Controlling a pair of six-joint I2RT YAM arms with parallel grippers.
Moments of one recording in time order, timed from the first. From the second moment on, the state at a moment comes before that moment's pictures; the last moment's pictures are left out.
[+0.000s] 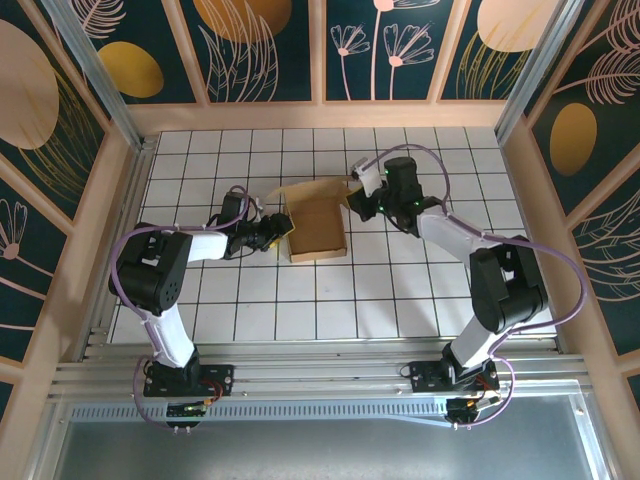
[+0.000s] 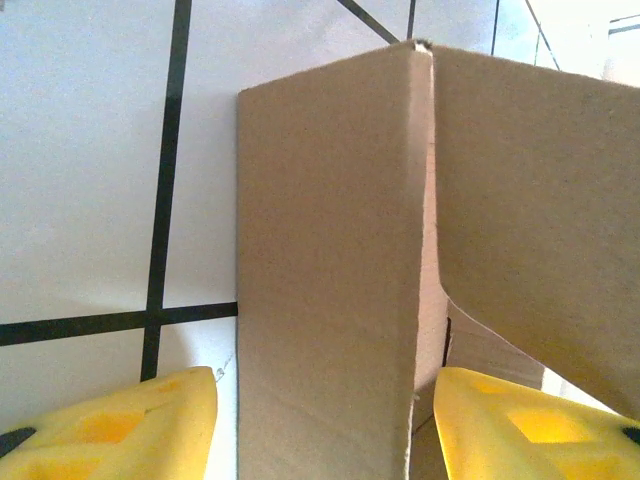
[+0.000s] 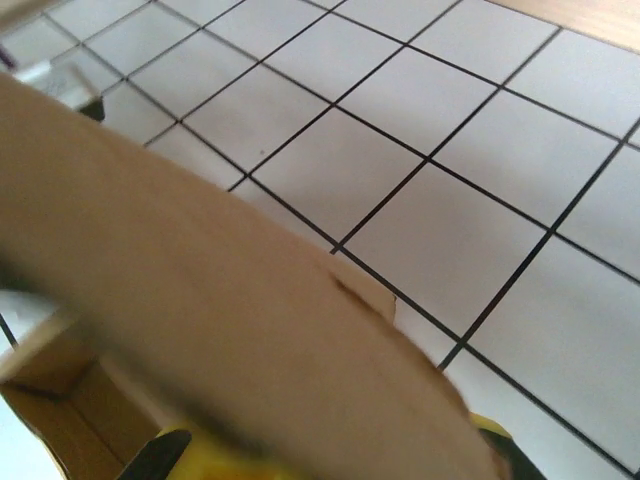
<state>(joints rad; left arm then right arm) -0.31 1.83 0.84 0.22 0.56 -0.87 0.41 1.65 1.09 -0.05 -0.39 -0.11</state>
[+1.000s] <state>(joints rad) -0.30 1.82 0.92 0.06 0.43 -0.82 0.56 1.76 1.23 -0.14 -0.25 0.52</state>
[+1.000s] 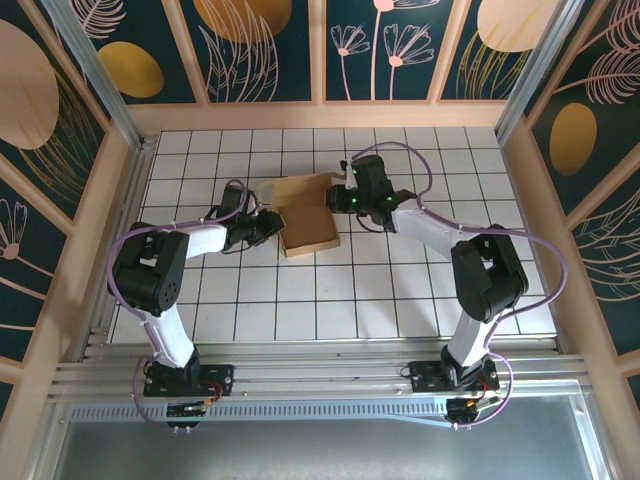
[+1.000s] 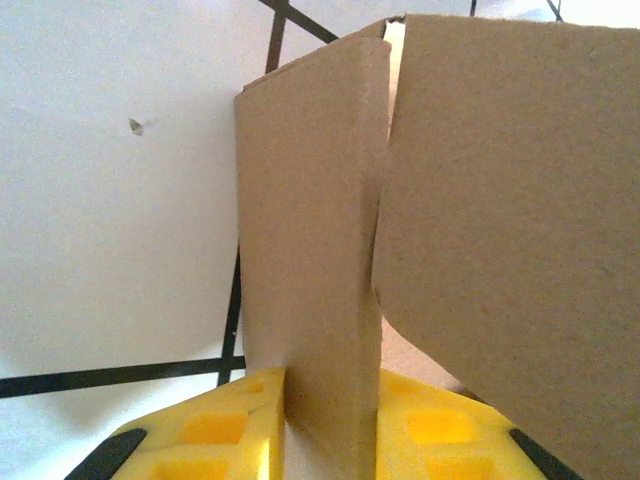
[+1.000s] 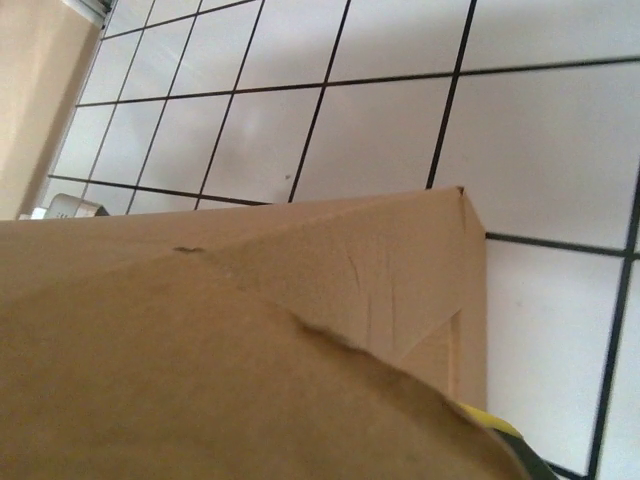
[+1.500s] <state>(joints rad) -0.30 1.82 0.96 -0.02 0.34 -0.78 0.51 1.80 1.28 -0.16 -0.45 0.79</state>
